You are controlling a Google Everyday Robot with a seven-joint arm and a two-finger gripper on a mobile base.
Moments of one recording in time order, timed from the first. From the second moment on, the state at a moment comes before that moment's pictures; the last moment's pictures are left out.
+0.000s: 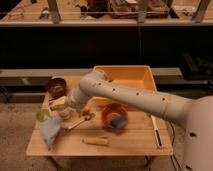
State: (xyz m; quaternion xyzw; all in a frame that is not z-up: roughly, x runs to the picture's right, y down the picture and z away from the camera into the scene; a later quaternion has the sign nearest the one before) arm -0.215 0.101 0.722 -0.02 -0.43 -0.55 0.71
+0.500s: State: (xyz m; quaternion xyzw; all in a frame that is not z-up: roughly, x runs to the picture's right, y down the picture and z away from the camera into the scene) arm -0.243 0.136 0.745 -0.07 -0.45 -0.56 0.69
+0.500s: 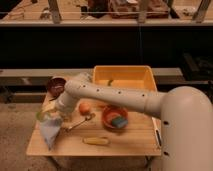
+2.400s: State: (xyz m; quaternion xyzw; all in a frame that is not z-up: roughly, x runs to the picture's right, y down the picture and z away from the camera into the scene) arm -0.132 0.100 0.704 0.06 -0.52 -0.44 0.73
